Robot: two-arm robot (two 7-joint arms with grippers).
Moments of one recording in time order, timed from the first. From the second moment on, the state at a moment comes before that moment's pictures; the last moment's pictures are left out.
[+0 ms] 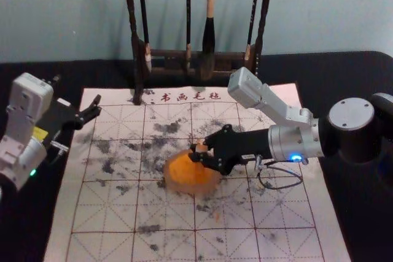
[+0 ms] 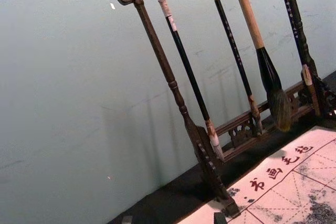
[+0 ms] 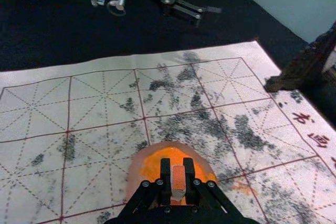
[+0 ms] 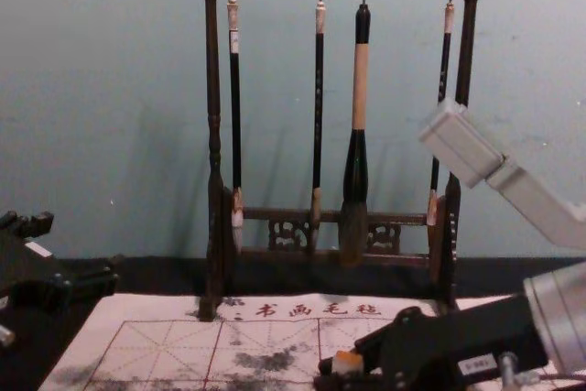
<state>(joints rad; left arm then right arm) -0.20 0.60 0.45 -1.41 -0.25 -0.12 0.03 0.60 0.47 -0.79 -1.23 0.34 0.16 0.84</state>
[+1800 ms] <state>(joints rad) -0.20 0.60 0.45 -1.41 -0.25 -0.12 0.03 0.60 0.47 -0.78 -1.22 0.34 0.16 0.84</state>
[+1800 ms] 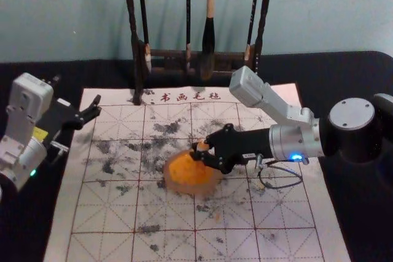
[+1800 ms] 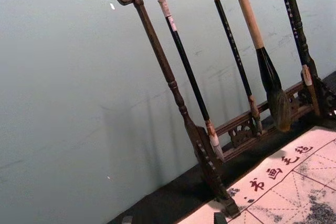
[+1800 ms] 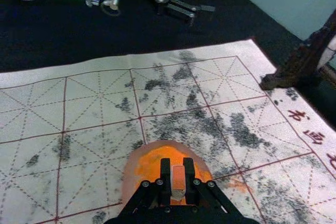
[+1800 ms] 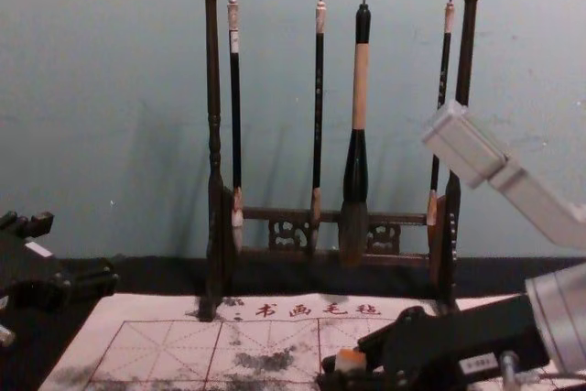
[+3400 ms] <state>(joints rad) -0.20 0.60 0.45 -1.41 -0.25 -0.12 0.03 0.64 0.41 -0.79 -1.14 0.33 0.14 0.83</state>
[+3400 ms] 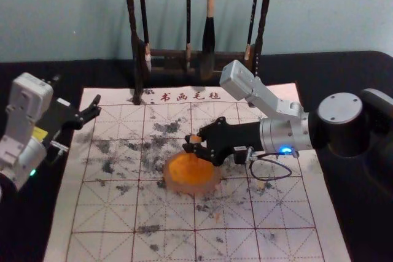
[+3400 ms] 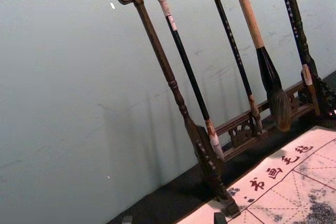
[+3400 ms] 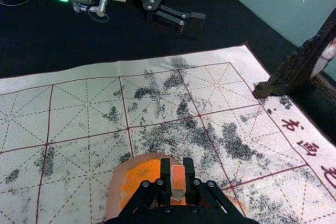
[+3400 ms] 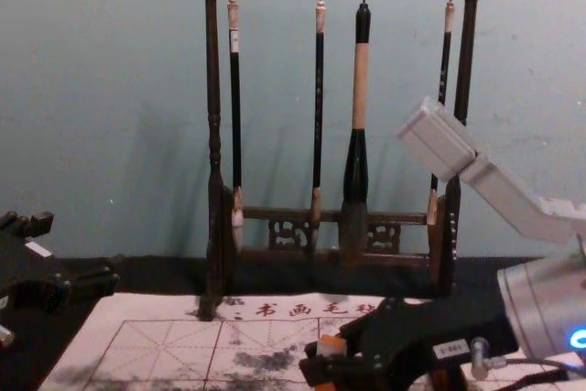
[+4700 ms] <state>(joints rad) -0.20 0.60 0.45 -1.41 -0.25 -0.12 0.03 0.48 0.58 -0.61 -1.51 0.47 0.25 0.63</state>
